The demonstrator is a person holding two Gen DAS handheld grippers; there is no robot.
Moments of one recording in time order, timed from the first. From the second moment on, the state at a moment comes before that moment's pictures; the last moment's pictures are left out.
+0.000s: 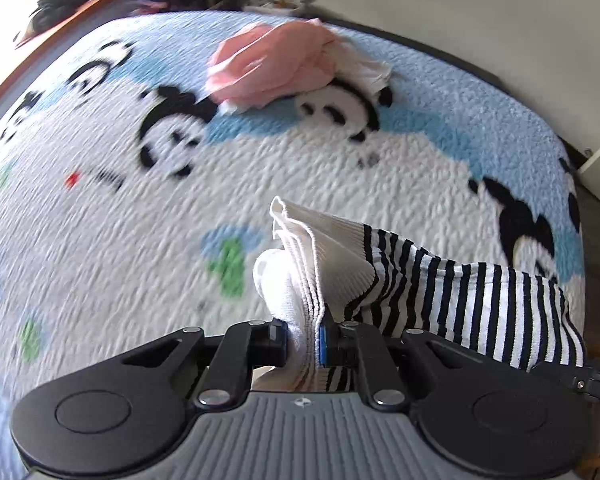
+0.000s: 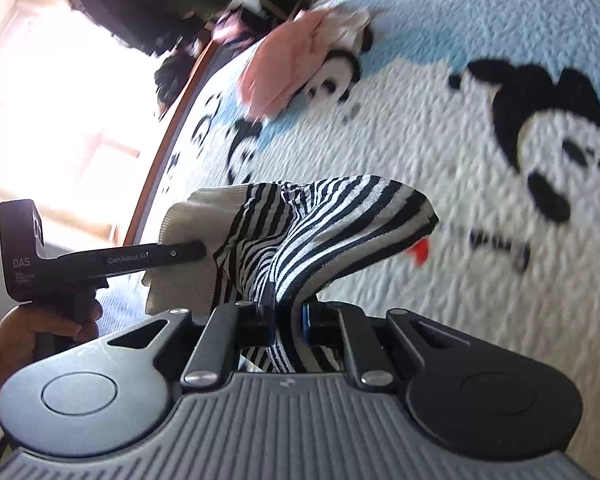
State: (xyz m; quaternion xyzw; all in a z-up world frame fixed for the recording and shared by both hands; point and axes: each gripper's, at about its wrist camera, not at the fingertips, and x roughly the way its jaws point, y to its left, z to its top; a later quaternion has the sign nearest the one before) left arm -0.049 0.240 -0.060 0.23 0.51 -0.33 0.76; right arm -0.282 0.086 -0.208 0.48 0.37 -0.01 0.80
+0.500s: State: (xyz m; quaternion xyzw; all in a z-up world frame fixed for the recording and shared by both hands) left arm -0.179 0.431 0.019 0.23 0.54 -0.23 0.78; right arm -0.396 0.233 -0.151 0.49 0.42 0.13 0.75
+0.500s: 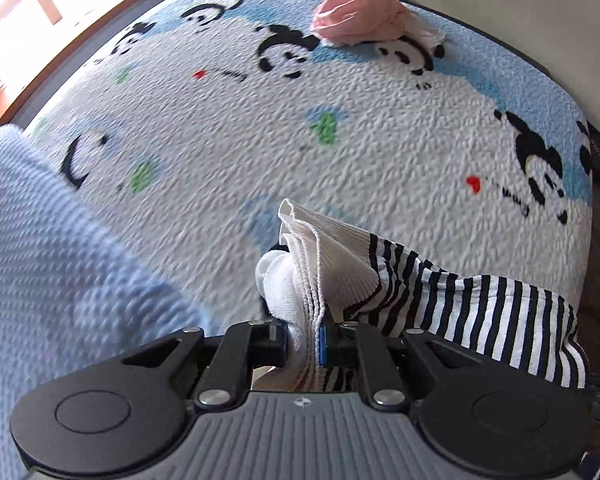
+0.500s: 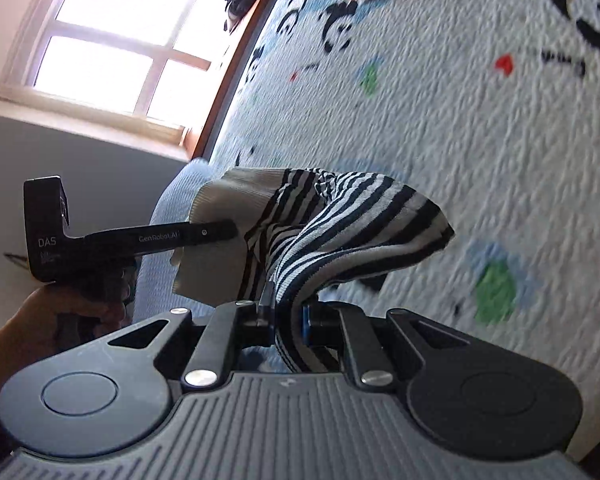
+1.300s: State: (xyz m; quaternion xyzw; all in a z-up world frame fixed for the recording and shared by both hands) left arm -0.268 0.693 -0.041 0.27 0.55 -0.11 0.78; right arm -0.532 0.474 -0.194 0.45 0.51 0.14 0.72
